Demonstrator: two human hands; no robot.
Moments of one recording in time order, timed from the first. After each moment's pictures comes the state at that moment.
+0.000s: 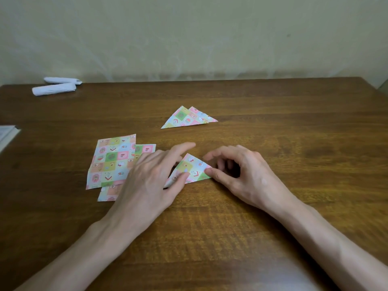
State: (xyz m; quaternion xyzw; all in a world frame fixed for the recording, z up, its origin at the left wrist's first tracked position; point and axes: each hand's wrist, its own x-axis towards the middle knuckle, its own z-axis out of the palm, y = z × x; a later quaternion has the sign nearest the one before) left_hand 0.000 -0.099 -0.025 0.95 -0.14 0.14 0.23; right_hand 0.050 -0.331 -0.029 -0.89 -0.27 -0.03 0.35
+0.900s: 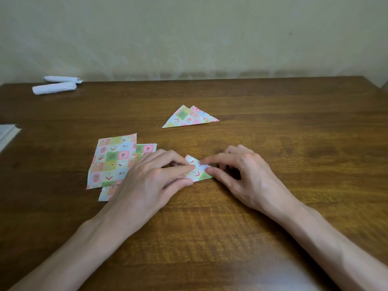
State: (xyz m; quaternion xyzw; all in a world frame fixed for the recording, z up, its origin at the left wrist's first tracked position) left_hand 0.003 -0.085 -0.026 0.94 -0.22 0.13 0.22; right_hand 0.049 -0.328 -0.033 -0.91 -0.28 -0.05 0.30
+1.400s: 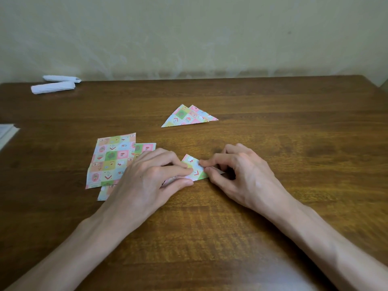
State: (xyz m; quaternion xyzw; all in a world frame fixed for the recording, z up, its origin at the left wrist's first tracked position) left_hand 0.006 -0.084 -0.027 0.93 -0.23 0.14 0.24; right_hand 0.044 -0.321 -0.027 -0.93 -0.26 -0.06 0.25
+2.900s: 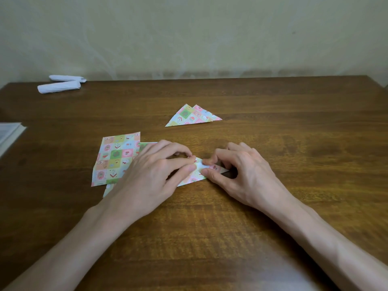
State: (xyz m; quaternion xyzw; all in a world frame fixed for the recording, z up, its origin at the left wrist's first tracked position) left_hand 0.015 -0.082 -0.020 0.95 -0.22 0.11 0.18; right_hand 0.046 -0.316 -0.031 -0.93 -0.26 -0.05 0.26
